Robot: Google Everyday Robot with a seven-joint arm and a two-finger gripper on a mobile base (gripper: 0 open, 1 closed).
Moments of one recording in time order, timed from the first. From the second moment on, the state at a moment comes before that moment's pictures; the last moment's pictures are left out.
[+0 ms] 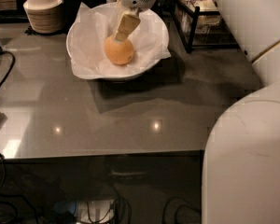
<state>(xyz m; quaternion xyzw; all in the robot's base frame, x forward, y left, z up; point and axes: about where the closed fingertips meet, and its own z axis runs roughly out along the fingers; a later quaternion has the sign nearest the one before) 0.639 0.042 0.981 -0.74 0.62 0.09 0.25</state>
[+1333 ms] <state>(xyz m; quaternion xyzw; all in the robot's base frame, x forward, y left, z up) 0.705 0.065 0.960 -0.76 0.57 0.06 0.31</state>
